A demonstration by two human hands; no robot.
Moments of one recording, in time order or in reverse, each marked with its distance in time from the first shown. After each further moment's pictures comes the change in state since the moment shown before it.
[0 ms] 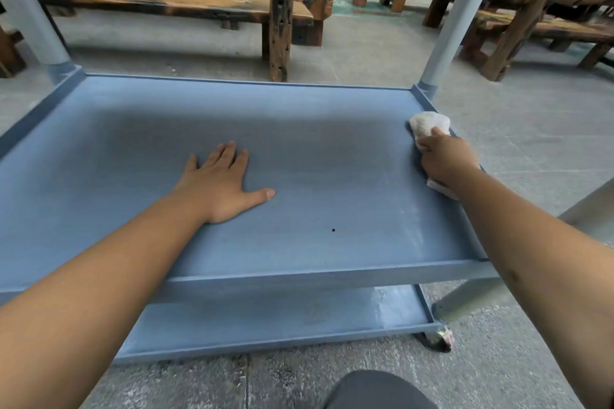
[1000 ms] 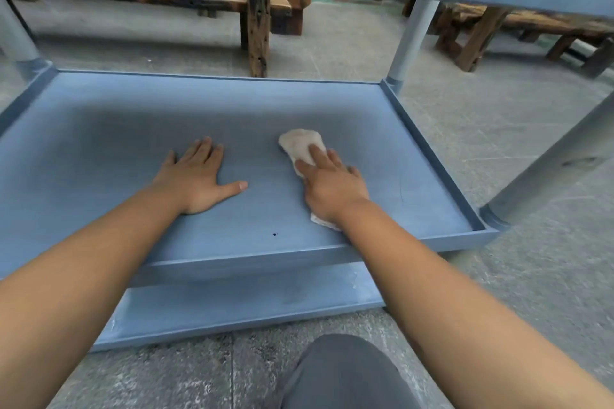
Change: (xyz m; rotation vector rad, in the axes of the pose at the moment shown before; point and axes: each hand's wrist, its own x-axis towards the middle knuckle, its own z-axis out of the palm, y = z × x) left_hand -0.001 -0.002 0.002 0.015 0.010 0.017; right_hand -0.119 -0.121 0.014 0.036 -0.148 -0.370
